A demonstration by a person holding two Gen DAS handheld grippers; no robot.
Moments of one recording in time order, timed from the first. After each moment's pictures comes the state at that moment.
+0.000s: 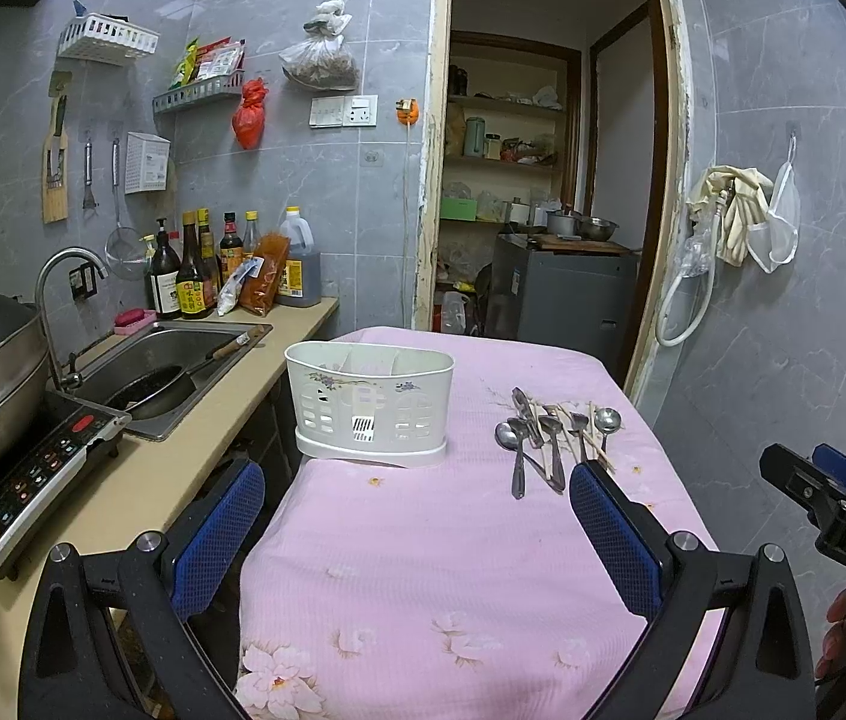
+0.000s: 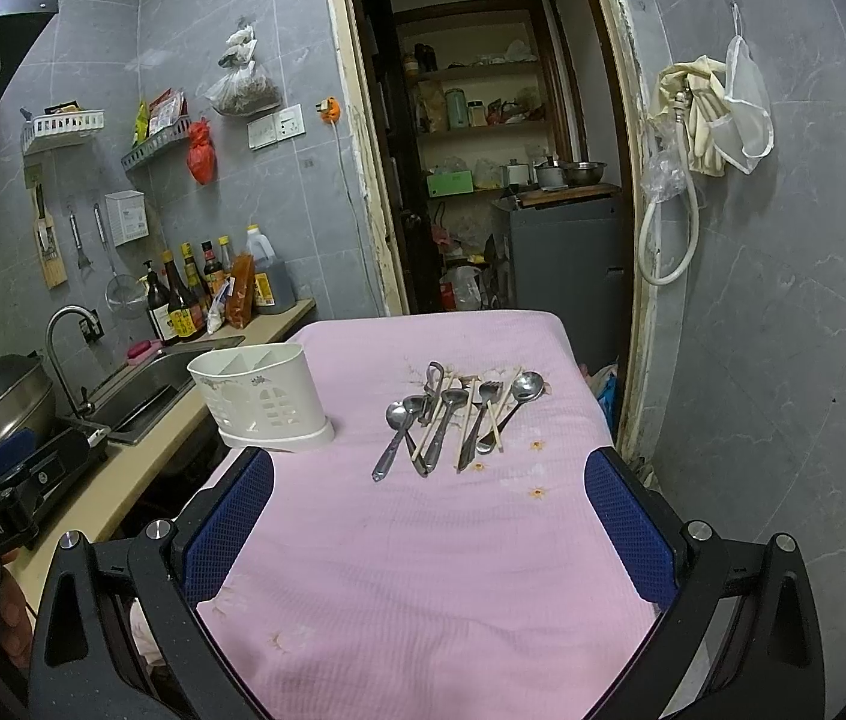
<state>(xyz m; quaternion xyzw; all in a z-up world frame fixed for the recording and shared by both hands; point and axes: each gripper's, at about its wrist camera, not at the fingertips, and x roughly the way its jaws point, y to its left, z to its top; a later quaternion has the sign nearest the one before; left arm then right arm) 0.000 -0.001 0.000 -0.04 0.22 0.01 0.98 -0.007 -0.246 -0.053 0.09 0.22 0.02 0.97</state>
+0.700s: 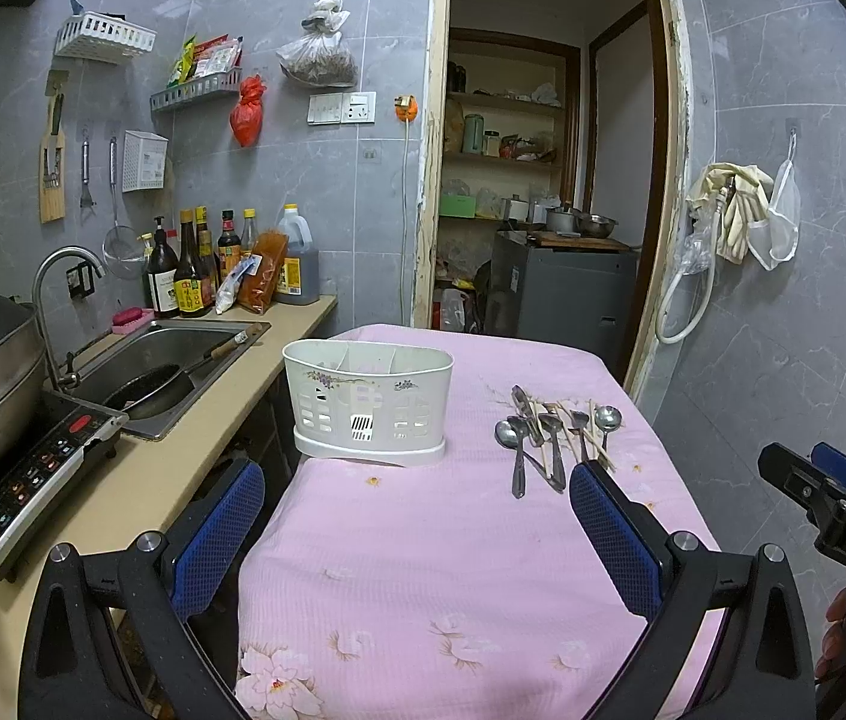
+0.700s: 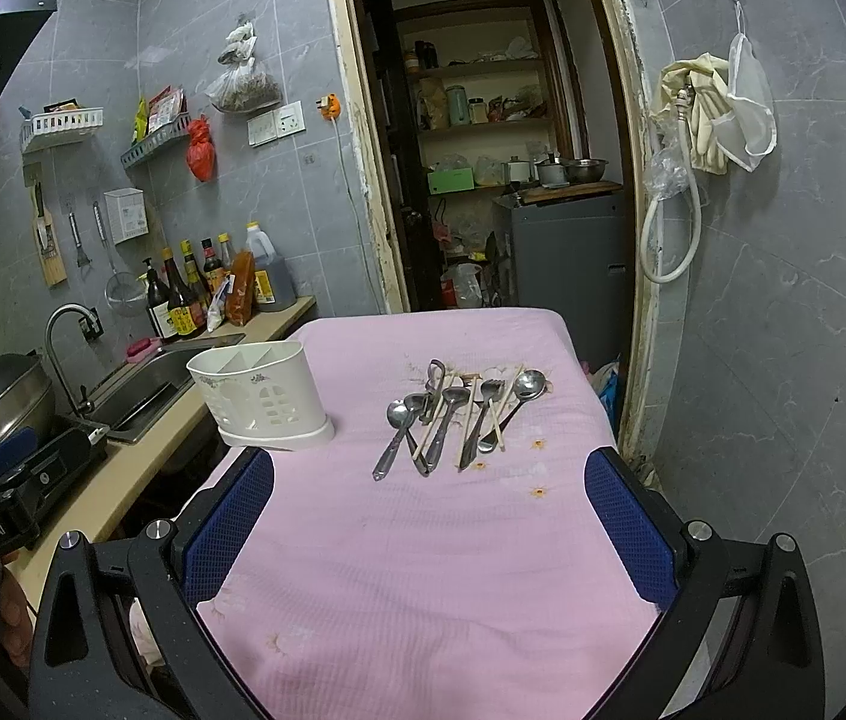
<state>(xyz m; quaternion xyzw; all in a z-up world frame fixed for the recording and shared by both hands) 0.004 -0.004 -0.004 -0.04 0.22 0.01 0.97 -0.004 -0.245 -0.056 0.09 0.22 0.02 0.97</state>
